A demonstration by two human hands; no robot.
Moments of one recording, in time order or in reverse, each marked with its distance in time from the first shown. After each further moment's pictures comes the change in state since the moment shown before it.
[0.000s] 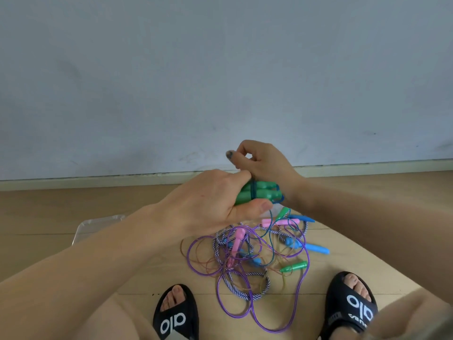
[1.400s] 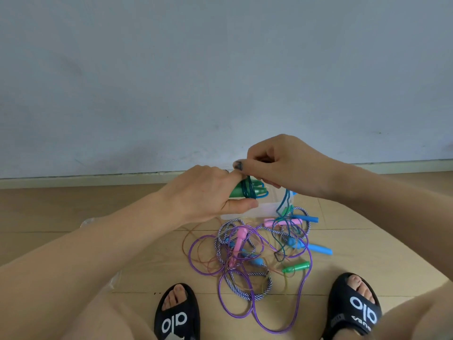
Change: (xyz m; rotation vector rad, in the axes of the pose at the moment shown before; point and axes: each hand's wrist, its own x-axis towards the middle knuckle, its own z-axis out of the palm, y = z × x) left_hand 0.007 -0.029 0.009 0.303 -0.144 -0.030; right_hand -0.020 -0.024 -0.047 -0.203 -0.279 -0.137
